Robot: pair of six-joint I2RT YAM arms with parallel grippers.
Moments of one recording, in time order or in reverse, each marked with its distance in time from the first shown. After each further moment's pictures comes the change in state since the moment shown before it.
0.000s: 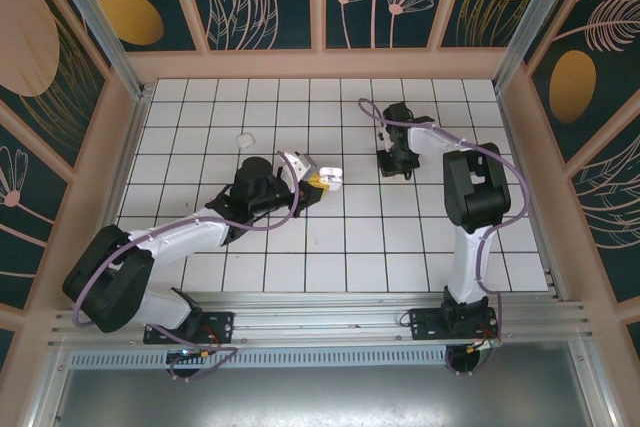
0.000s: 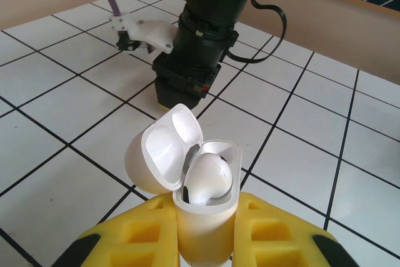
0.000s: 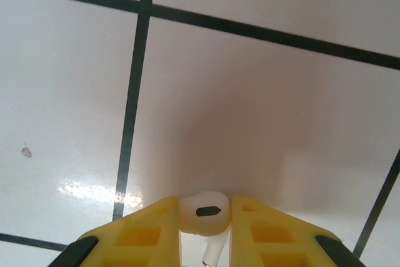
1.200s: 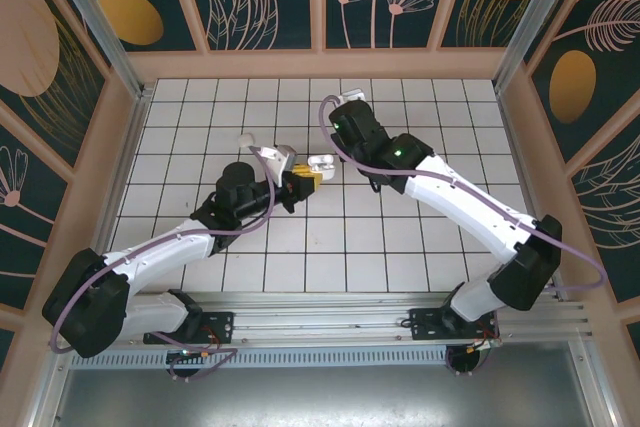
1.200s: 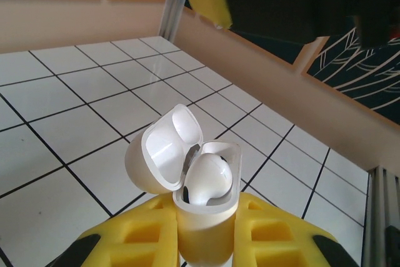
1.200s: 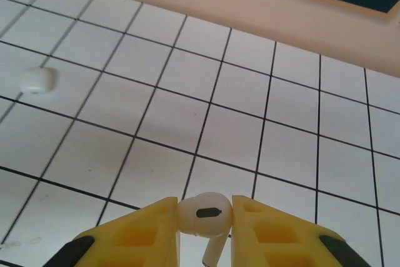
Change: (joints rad) left arm 0.000 -0.153 -0.058 0.085 -0.062 -0.285; right arm 0.545 -0.543 0.048 0.066 0.517 0.175
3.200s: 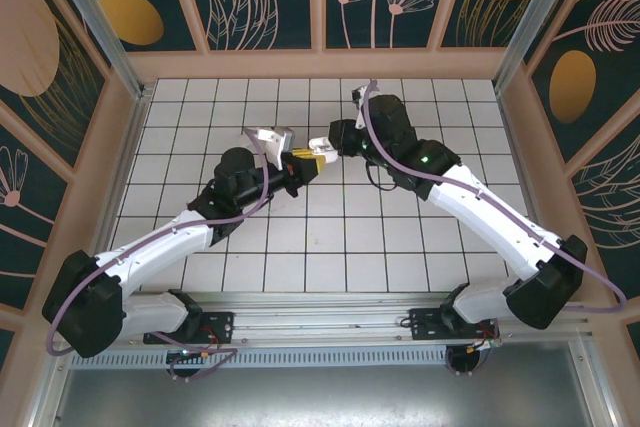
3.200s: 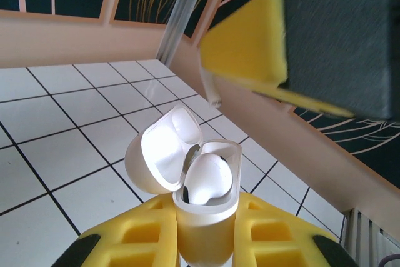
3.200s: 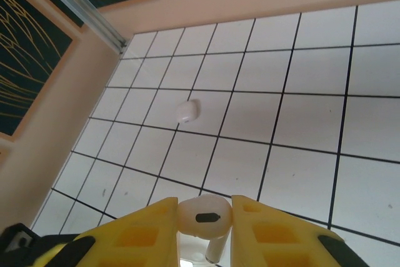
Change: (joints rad) left arm 0.000 0.000 0.135 -0.085 -0.024 -0.113; right arm -0.095 -0.123 -0.105 0.184 -0.433 0.310
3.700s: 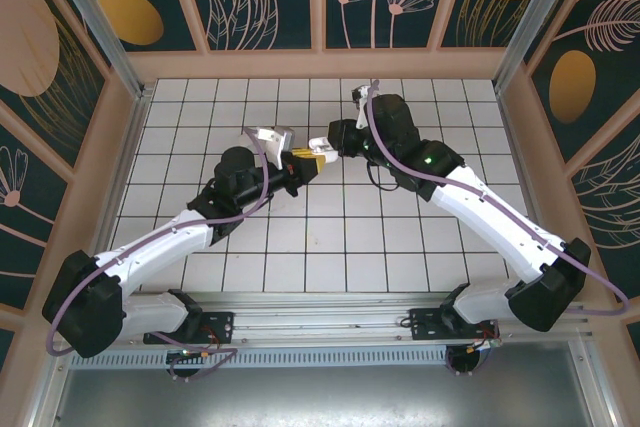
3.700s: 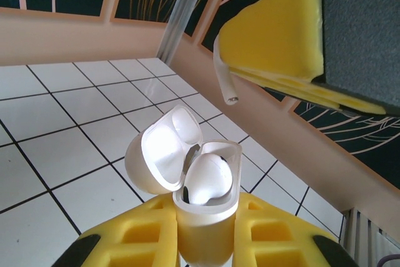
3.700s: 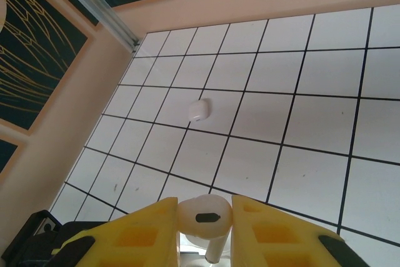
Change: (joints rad) left arm 0.000 0.000 0.011 -0.014 0.000 -0.004; right arm 0.000 -0.015 -0.002 0.001 -0.039 -0.008
